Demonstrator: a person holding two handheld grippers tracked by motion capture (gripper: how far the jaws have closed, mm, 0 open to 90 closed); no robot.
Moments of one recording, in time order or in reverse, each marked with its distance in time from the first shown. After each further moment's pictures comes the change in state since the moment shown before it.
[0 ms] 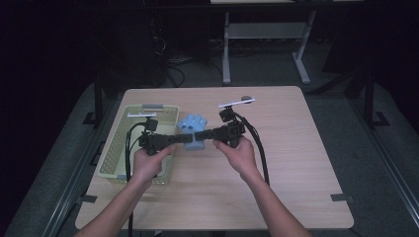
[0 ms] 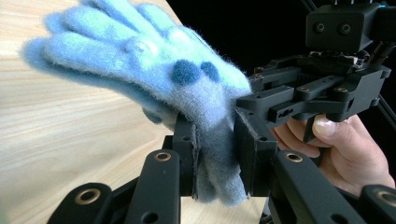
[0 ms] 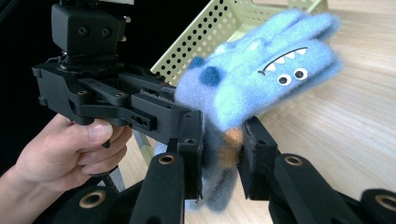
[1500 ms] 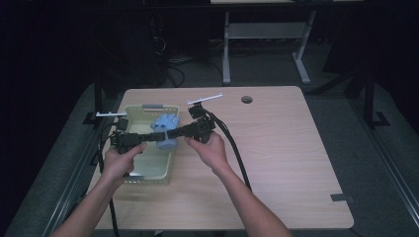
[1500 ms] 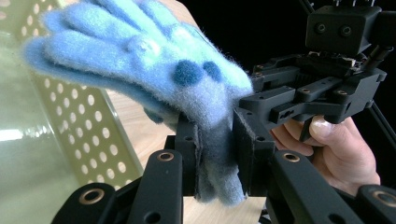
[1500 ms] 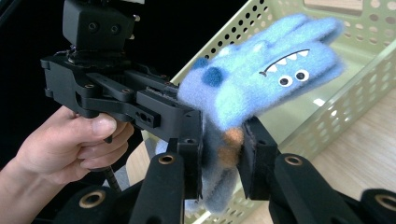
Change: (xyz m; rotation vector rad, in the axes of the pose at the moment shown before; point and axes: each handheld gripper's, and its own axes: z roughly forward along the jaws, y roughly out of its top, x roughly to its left) left arm 0.036 0.005 -0.066 -0.012 0.018 -0.060; right arm 0.028 0.026 0.067 0.034 0.062 -0.033
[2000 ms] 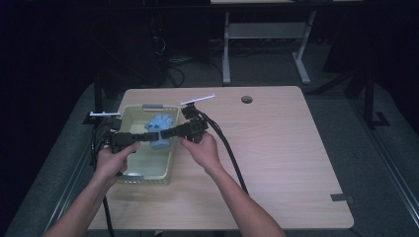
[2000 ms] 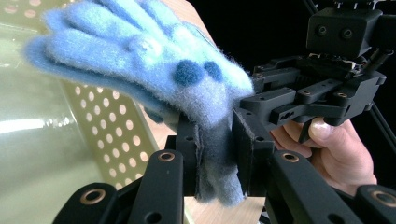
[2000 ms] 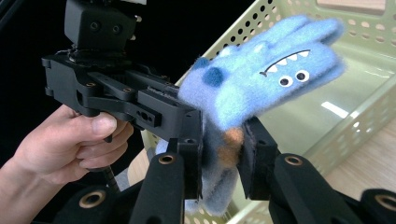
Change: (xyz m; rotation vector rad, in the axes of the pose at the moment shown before) left arm 0.012 0.003 -0.015 0.010 0.010 -0.025; right arm 0.003 0.004 0.020 -0.002 0.011 0.008
